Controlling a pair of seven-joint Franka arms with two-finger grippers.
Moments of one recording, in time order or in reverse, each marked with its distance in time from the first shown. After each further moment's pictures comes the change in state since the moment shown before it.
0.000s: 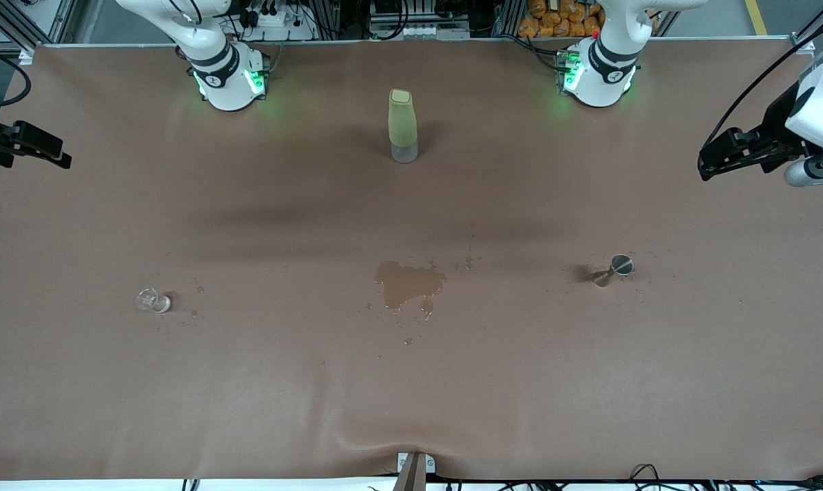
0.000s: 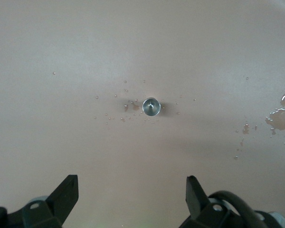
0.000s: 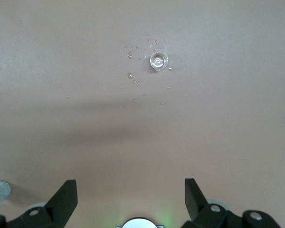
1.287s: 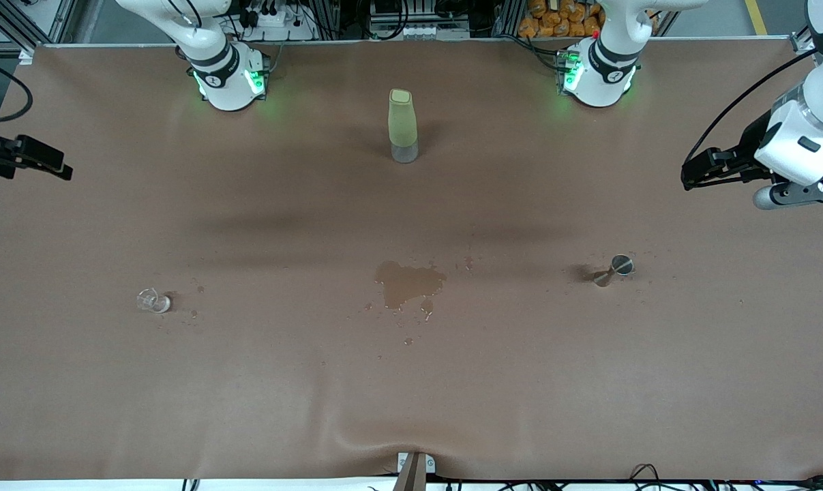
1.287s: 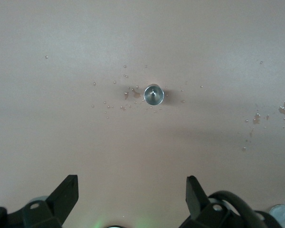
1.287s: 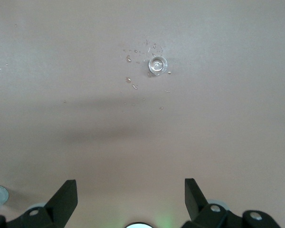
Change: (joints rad) left arm 0.000 0.035 0.001 -0.052 -0.005 0.003 0.000; right arm -0.003 0.055 -0.005 0.012 0.000 0.024 -0.001
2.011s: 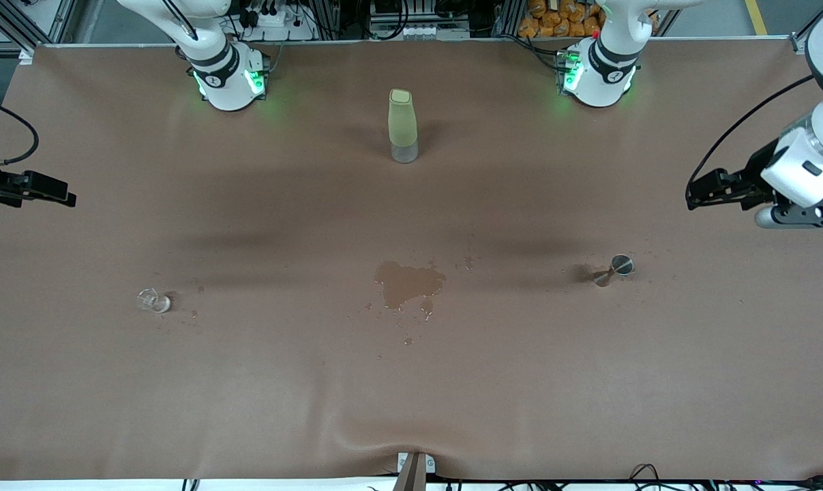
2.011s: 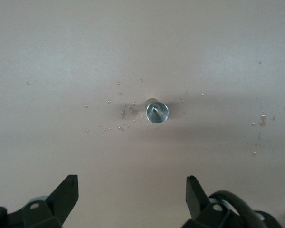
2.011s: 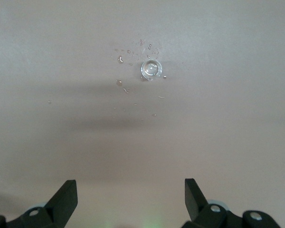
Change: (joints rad) left arm 0.103 0.000 0.005 -0.185 -0.078 0.241 0.246; right arm -0.055 0.100 -0.001 0.000 0.000 0.067 -0.129
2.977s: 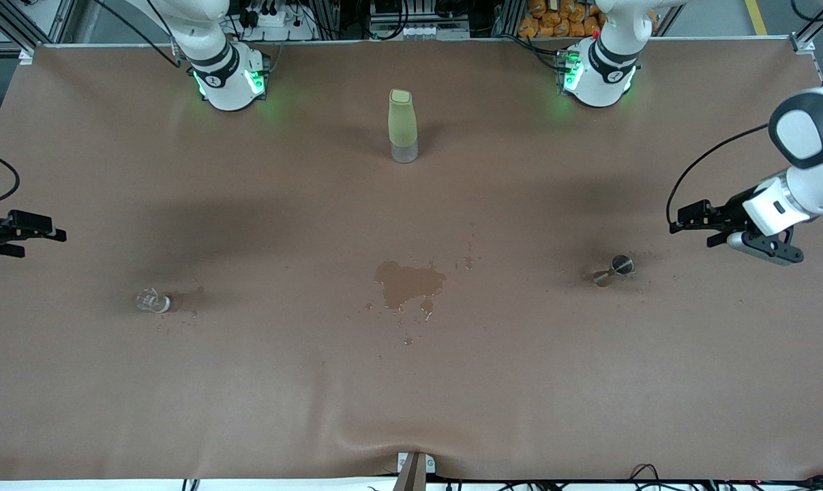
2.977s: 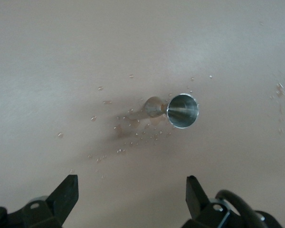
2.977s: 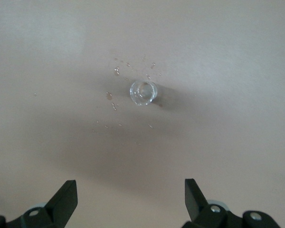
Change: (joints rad) left arm 0.198 0.152 0.004 -0.276 -0.330 0.329 0.712; right arm -0.198 0.215 -0.003 0.002 0.178 0.168 -0.528
